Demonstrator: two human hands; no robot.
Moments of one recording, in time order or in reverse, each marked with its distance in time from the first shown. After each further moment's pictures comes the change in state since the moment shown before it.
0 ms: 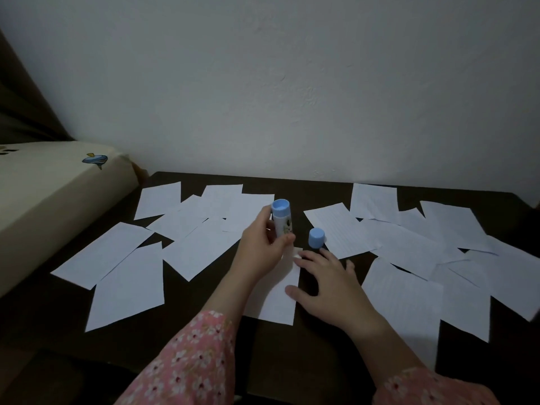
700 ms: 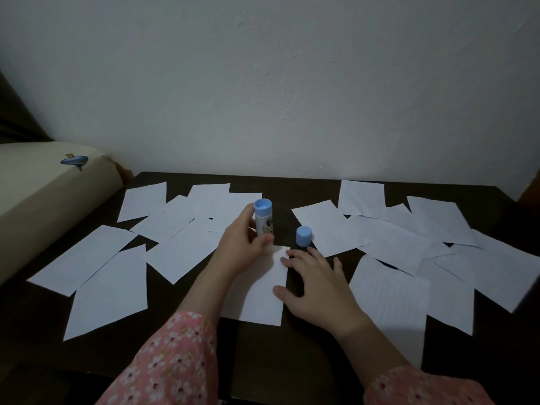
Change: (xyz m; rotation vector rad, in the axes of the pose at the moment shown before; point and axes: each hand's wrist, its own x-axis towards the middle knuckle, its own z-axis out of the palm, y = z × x) left_hand 0.014 -0.013 -0.008 0.150 -0.072 -0.003; right_hand -0.001 0.001 0.003 -0.016 0.021 0.008
